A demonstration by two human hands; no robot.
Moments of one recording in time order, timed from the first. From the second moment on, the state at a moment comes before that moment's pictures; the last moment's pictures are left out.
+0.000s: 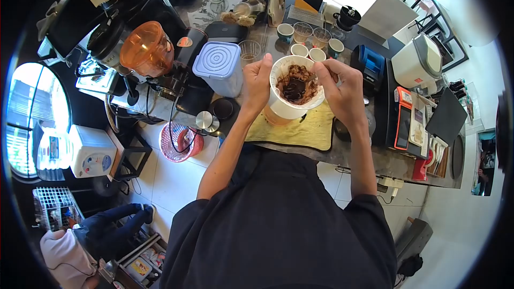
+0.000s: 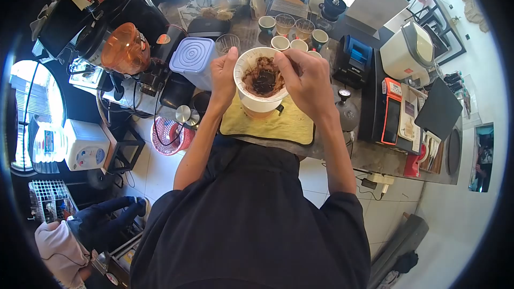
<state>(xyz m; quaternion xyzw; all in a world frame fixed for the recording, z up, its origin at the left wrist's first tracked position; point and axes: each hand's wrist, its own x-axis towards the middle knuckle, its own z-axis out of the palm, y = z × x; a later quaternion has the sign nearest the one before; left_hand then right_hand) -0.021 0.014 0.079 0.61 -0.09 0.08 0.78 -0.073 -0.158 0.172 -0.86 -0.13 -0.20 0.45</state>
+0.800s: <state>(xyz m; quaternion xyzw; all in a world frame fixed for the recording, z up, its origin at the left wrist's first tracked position) -0.022 0.018 0.081 0.62 -0.09 0.09 0.78 -0.071 -0.165 0.168 -0.84 -0.10 -0.19 0.49</state>
